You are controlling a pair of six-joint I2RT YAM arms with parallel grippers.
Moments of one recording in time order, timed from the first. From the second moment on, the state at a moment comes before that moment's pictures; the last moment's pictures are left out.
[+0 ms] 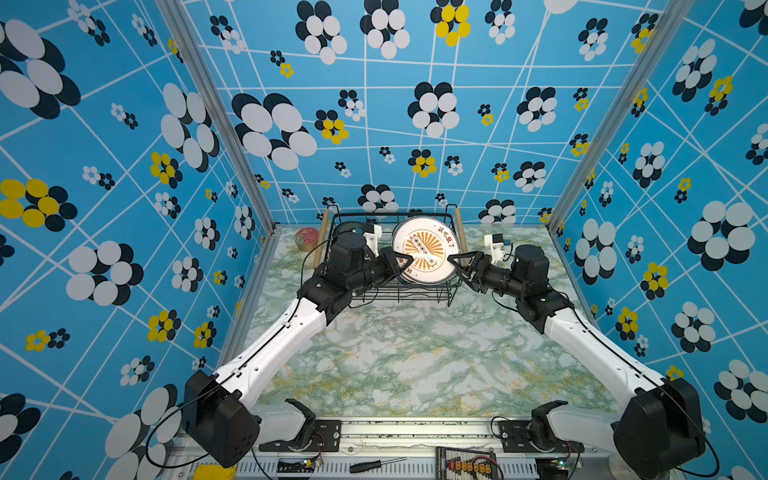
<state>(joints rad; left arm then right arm) -0.54 1.31 1.17 -0.16 0.42 -1.04 0.33 1.26 0.91 0.10 -0.61 1.07</state>
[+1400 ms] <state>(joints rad) -0.58 1.44 1.18 -0.02 0.48 -1.07 0.34 1.35 0.90 0.35 -0.70 1.24</state>
